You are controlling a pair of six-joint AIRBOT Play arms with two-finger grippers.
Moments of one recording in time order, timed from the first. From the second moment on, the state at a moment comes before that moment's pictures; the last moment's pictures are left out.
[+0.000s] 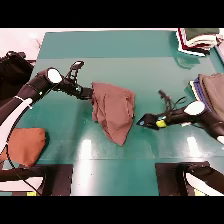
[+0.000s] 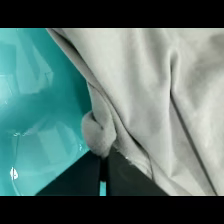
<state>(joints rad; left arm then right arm) -0.31 -1.43 1.22 1.11 -0.95 -1.43 0.22 -1.05 0.56 -0.69 0.98 1.41</state>
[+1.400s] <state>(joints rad) -0.02 -0.88 1.49 1.26 -0.94 -1.43 -0.14 -0.69 1.28 -1.05 1.07 1.39</state>
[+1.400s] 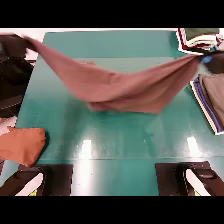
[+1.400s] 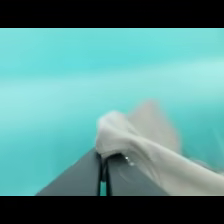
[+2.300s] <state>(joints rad) -0.02 -1.27 1.87 1.29 -1.20 -1.44 -0.18 -1.15 1.72 -1.25 1.47 1.52</state>
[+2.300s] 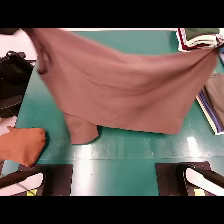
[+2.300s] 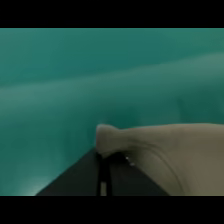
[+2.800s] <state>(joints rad) 0.04 -1.62 1.87 1.31 -1.34 -1.51 -0.04 -1.52 1.72 -1.32 1.48 1.54</state>
